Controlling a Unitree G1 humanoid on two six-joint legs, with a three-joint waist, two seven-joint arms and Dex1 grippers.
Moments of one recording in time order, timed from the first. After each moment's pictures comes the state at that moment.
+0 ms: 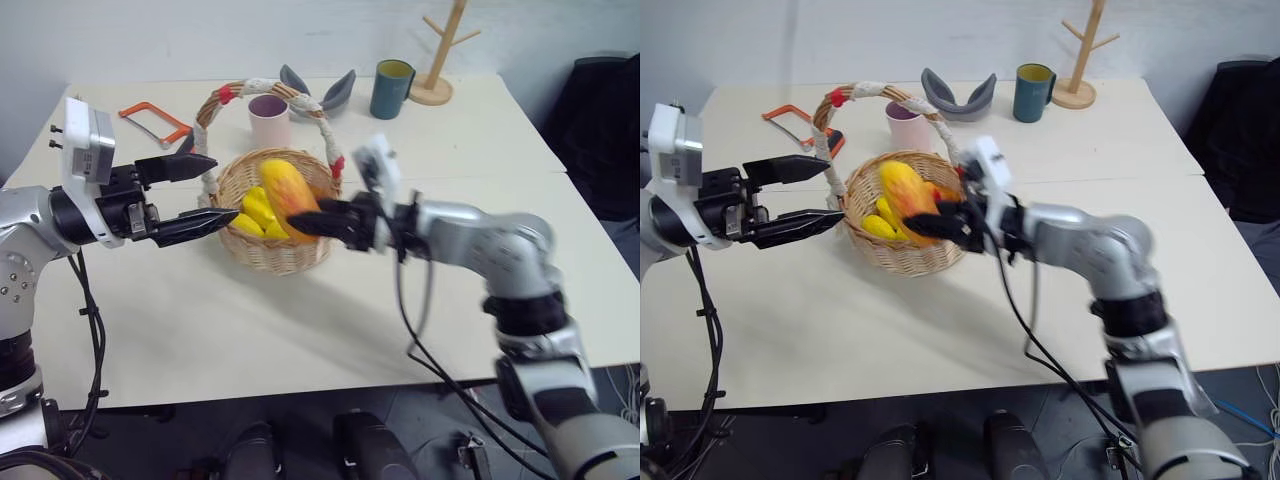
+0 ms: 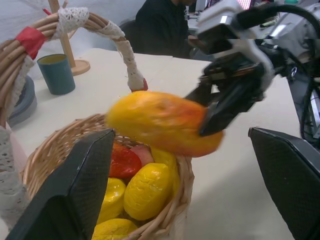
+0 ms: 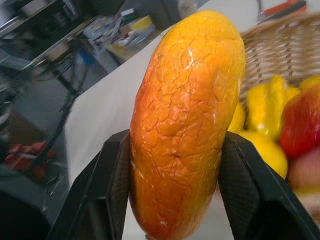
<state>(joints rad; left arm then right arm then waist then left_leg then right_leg) -0.53 0.90 0.36 -0.23 -0.76 0.74 -1.00 -0.96 -0.34 0.15 0.00 0.97 1.01 0.33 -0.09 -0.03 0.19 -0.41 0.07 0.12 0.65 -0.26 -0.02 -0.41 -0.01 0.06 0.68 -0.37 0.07</state>
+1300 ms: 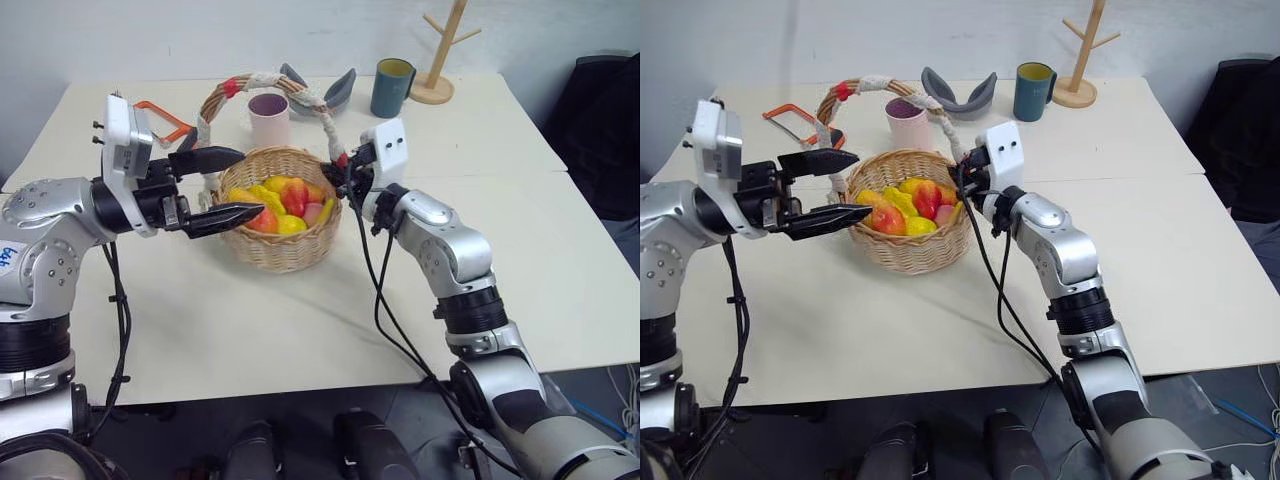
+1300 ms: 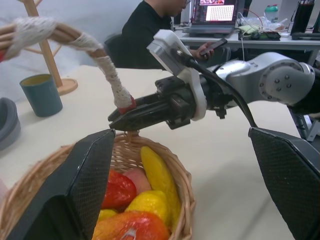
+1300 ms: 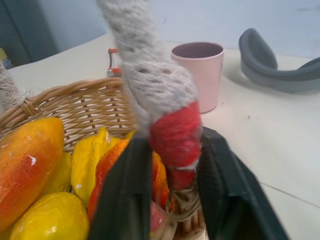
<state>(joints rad) -0.67 0.81 0.21 -0.14 -0.71 0.62 -0.99 -0.82 -0.21 0.07 0.11 0.37 0.49 0.37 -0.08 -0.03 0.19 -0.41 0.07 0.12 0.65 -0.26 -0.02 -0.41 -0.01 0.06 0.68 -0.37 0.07</state>
